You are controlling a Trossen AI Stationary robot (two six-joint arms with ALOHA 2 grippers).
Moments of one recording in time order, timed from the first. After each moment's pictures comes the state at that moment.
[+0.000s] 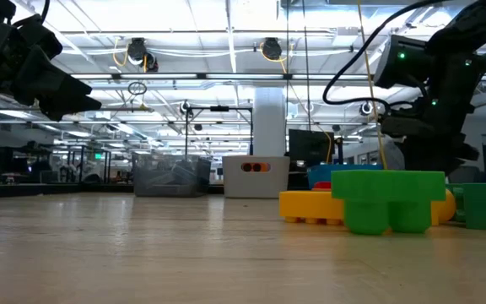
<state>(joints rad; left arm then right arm) -0.04 0.02 0.11 -0.28 -0.18 -0.19 -0.17 1.13 0.48 -0.56 0.11 0.87</state>
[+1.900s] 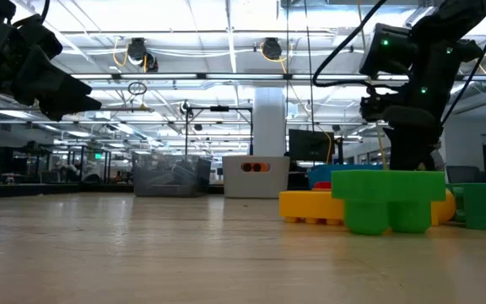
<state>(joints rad) -0.04 0.02 0.11 -0.28 -0.18 -0.19 -0.17 1.19 0.59 -0.59 0.13 0.49</state>
